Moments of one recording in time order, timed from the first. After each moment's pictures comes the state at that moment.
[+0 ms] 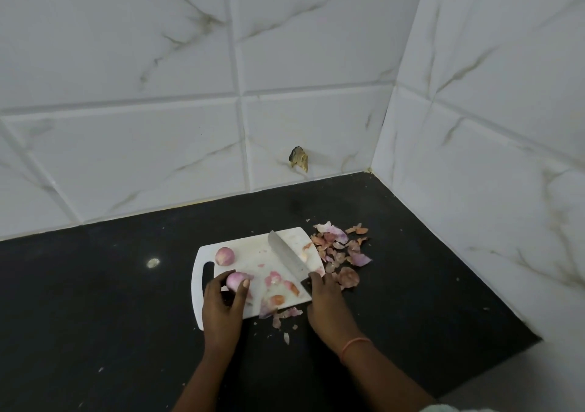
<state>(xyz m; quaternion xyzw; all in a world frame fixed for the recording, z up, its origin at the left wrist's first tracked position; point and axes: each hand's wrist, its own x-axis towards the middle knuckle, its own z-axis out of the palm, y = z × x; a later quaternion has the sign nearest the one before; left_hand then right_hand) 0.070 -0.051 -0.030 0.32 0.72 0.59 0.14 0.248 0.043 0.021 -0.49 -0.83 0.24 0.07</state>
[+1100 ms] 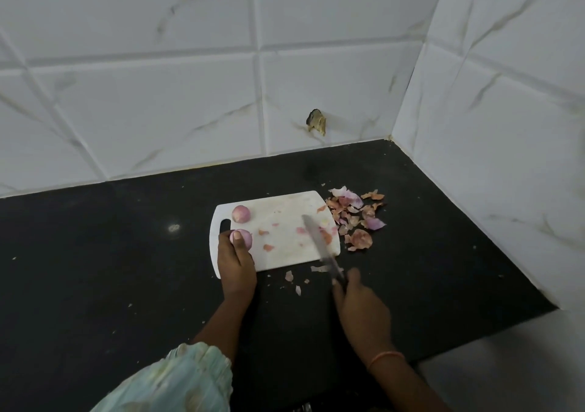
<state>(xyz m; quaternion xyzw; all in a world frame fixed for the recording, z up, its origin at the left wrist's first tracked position) 0.073 -0.047 -0.039 0.27 0.75 0.60 0.04 0.299 -0.016 0.013 -0.57 -0.79 0.21 0.09</state>
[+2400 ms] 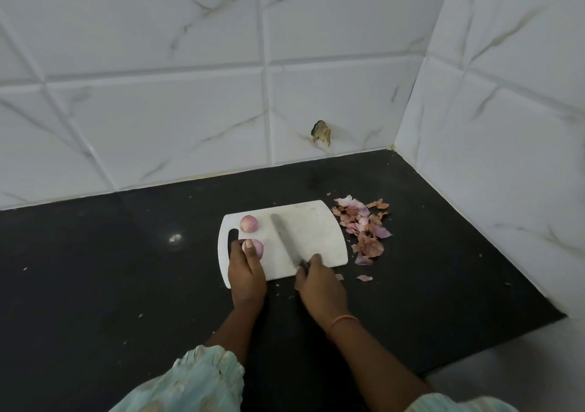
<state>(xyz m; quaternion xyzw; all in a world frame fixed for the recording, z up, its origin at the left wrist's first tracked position) 0.079 -0.049 -0.028 0.27 0.77 0.58 0.07 0.208 -0.005 0.016 -0.54 -0.78 0.28 0.12</state>
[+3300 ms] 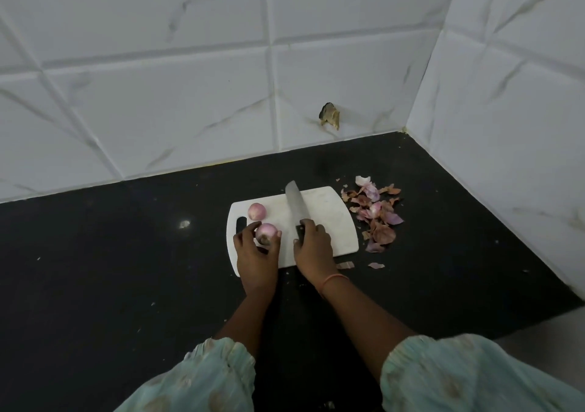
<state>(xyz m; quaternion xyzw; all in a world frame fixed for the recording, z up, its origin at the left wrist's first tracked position) 0.076 -0.046 -0.026 0.27 0.80 0.53 0.09 0.163 0.025 0.005 -0.51 -0.78 0.31 0.17</state>
